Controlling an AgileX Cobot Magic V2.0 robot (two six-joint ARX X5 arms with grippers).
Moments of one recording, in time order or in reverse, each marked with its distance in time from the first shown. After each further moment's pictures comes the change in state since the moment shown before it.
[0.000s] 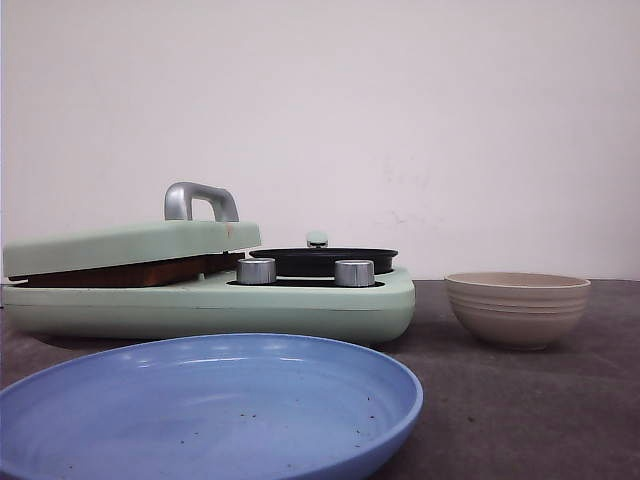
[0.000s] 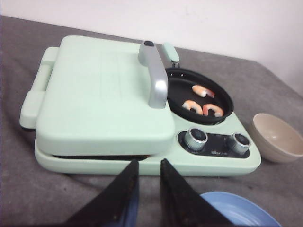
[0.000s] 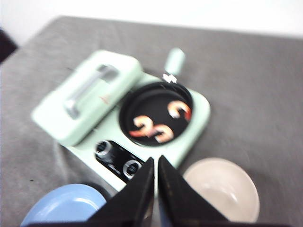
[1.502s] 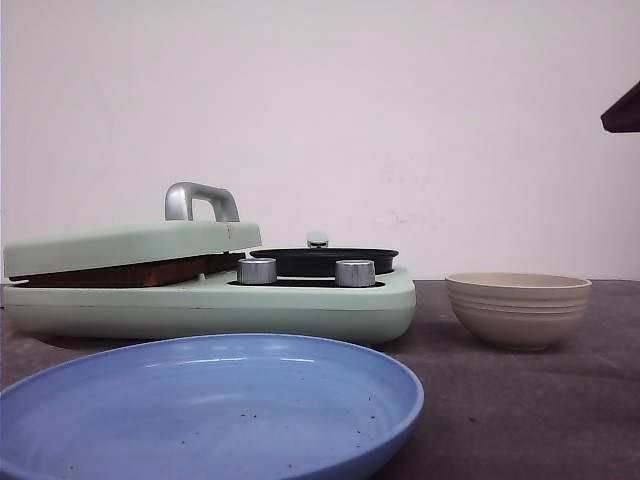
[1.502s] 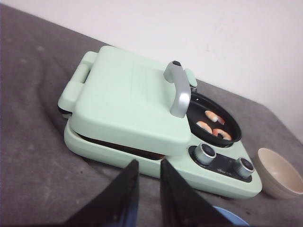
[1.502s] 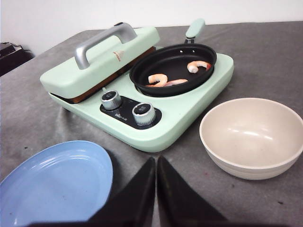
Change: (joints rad) left arm -0.021 -0.338 -0.084 -0.175 -0.134 -0.193; right arm 0.071 -0.648 -0.954 0.529 0.029 0.133
